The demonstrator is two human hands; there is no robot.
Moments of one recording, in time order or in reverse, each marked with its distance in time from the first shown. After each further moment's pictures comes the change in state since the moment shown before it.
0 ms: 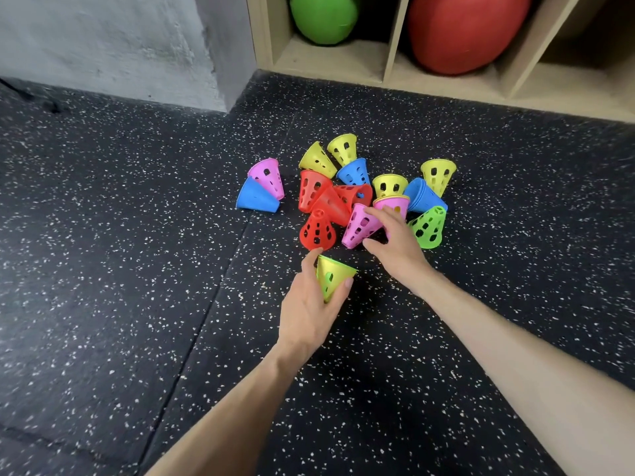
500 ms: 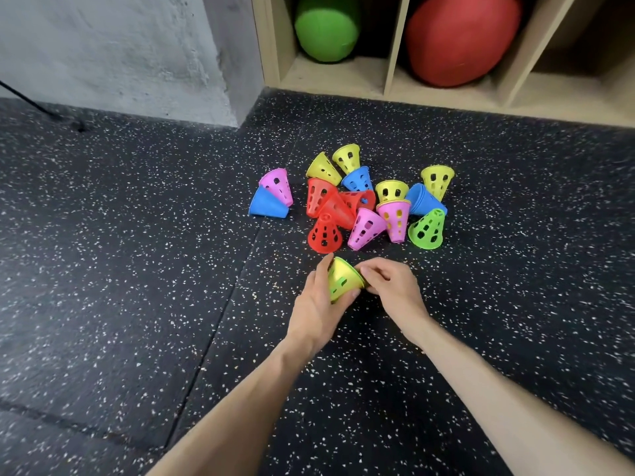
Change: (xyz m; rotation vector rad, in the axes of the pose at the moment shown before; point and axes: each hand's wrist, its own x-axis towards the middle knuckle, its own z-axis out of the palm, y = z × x) left_hand -0.008 0.006 -0.015 -0.017 -0.150 0.018; right_hand -0.070 0.002 0.029 0.358 0.041 0.063
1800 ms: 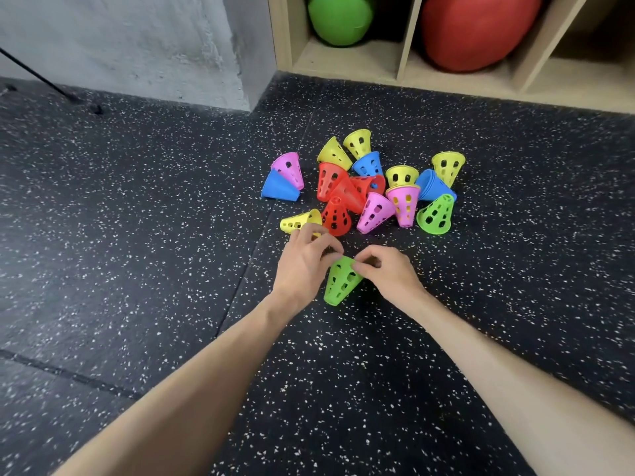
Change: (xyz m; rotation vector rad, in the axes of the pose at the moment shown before) left_hand 0.018 -0.005 -0.047 0.274 0.183 0.336; right_hand -0.006 -0.014 0.006 -0.256 -0.138 -0.019
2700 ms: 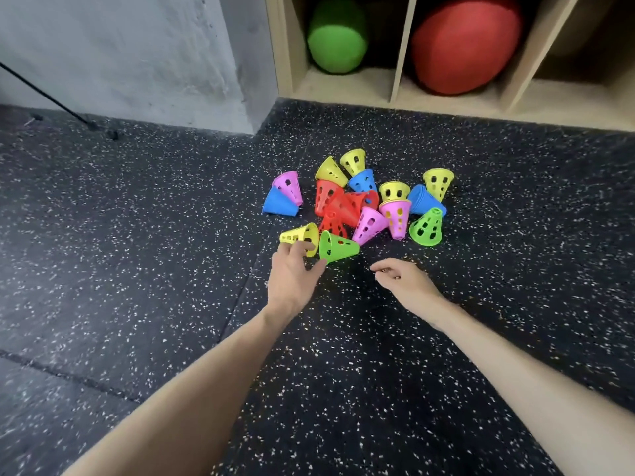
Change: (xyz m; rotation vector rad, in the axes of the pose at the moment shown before) left_hand -0.006 0.015 -0.015 -0.068 -0.045 -0.417; right_hand -0.022 0.007 -0.043 -0.057 -0.075 0.130
